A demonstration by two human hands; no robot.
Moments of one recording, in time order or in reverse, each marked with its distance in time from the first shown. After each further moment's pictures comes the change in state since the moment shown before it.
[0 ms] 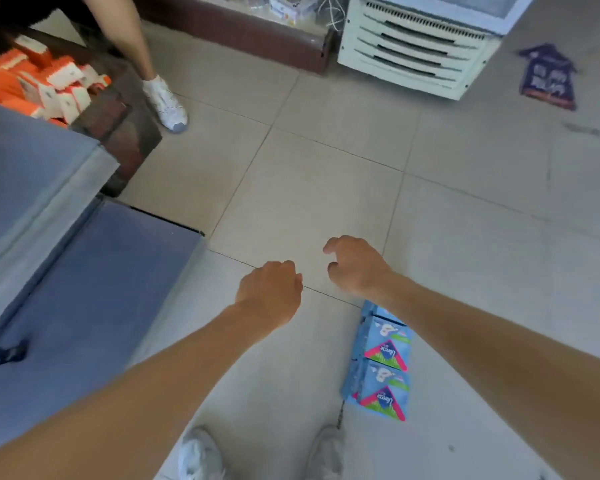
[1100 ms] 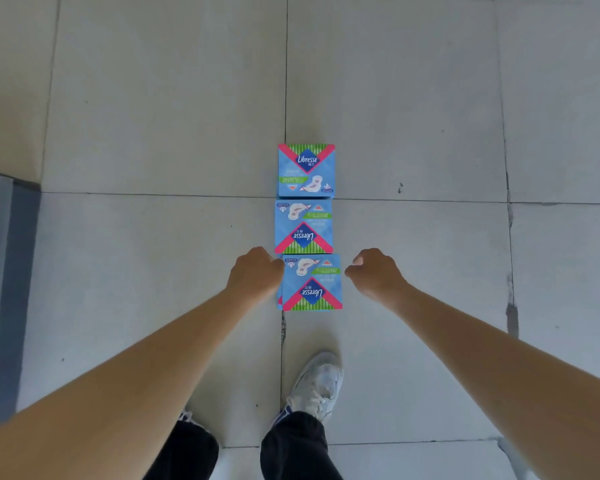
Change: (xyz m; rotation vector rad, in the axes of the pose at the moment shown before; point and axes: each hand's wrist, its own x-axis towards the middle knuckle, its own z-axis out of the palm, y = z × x) left_hand 0.054 0.137 0.310 -0.248 -0.378 -0.181; right_hand -0.054 0.341 0.226 0.559 -0.071 0.700
